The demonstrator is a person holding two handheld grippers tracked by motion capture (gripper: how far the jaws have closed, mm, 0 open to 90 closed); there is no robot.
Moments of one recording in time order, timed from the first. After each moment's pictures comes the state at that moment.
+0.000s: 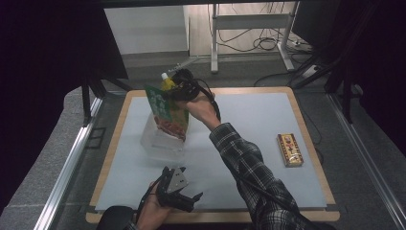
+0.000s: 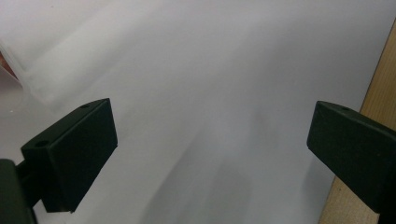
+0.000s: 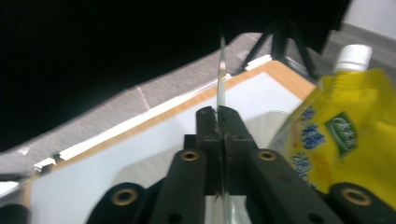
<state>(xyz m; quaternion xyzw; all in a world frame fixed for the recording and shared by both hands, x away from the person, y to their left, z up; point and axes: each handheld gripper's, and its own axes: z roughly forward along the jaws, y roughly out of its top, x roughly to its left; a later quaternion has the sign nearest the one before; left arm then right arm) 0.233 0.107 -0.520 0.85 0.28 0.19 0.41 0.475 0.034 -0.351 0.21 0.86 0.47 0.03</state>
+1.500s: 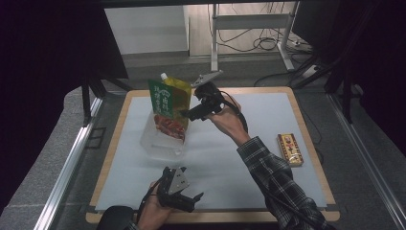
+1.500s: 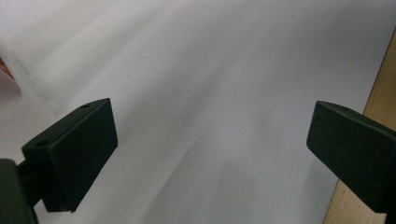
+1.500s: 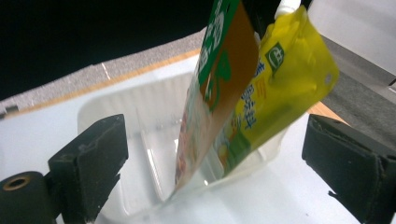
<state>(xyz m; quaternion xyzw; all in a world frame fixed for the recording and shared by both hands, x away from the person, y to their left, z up) 0.232 0.105 -0.521 0.85 0.27 0.20 0.41 0.445 -0.033 -0.363 0.19 0.87 0.44 0.12</state>
